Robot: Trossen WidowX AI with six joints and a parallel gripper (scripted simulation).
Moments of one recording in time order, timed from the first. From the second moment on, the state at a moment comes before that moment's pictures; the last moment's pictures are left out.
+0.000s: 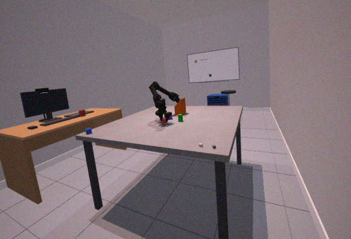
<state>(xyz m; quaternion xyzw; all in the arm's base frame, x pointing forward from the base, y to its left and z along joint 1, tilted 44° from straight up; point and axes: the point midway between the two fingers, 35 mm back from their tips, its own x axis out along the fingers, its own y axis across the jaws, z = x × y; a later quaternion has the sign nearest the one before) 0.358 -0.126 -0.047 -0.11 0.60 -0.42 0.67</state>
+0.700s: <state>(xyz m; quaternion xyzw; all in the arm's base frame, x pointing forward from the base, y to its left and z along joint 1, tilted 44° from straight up) 0.358 -0.111 -0.033 -0.11 0.61 -0.42 0.67</state>
